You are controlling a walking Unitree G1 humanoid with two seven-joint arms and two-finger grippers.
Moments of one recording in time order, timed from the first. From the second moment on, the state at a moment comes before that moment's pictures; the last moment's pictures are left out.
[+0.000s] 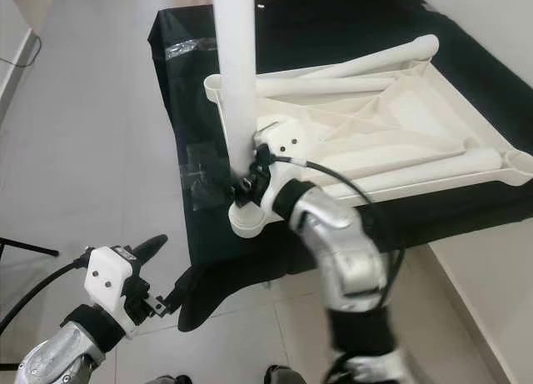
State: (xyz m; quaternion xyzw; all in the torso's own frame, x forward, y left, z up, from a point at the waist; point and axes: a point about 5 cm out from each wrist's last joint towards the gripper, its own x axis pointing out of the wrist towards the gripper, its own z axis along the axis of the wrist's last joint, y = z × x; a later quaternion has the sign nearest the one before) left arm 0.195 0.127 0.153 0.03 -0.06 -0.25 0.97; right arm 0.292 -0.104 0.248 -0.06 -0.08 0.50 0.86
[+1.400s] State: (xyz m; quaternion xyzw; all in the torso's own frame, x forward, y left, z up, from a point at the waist) left arm 0.190 0.128 0.155 0.04 -0.06 -0.24 0.97; right arm 0.284 -0.111 0.221 -0.04 -0.09 0.17 0.98
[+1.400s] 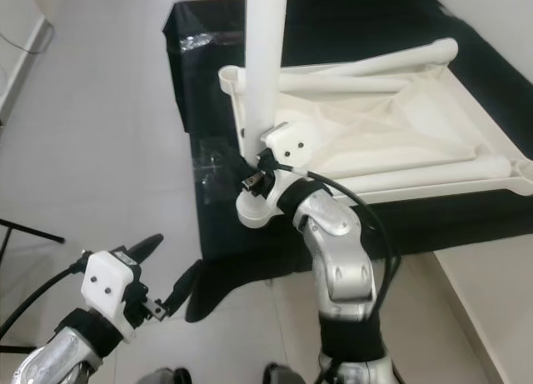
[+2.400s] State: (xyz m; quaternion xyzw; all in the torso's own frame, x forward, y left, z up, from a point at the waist) left arm 0.193 0.126 0.151 0.05 -0.06 -0.23 0.97; right arm 0.344 -0.122 0.263 -0.10 -0.08 0.53 0.84
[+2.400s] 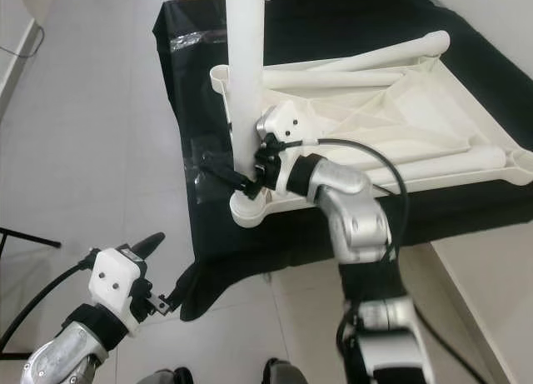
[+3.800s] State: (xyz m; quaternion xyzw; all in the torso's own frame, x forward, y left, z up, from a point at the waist) left arm 0.210 0.121 0.148 0.05 -0.07 -0.23 0.97; right arm 0.296 -0.082 0.224 -0.05 -0.10 0.19 0.97
